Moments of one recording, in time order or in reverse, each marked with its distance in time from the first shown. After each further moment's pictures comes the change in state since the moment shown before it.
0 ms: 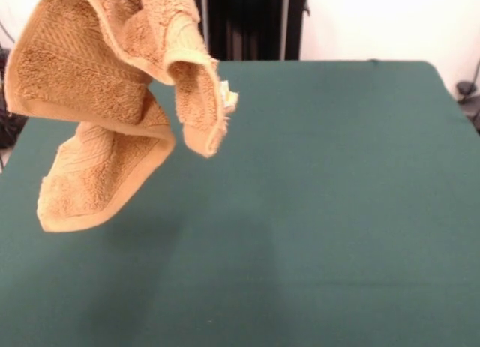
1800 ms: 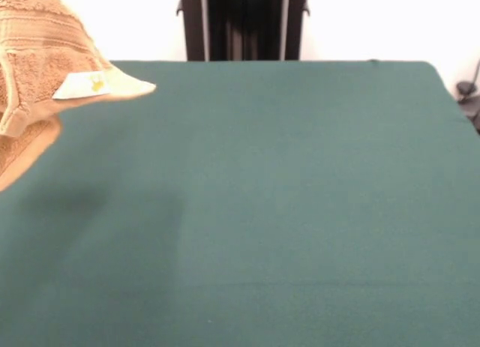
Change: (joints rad) arm -0.183 -0.036 0.000 0.109 0.000 -0.054 0.000
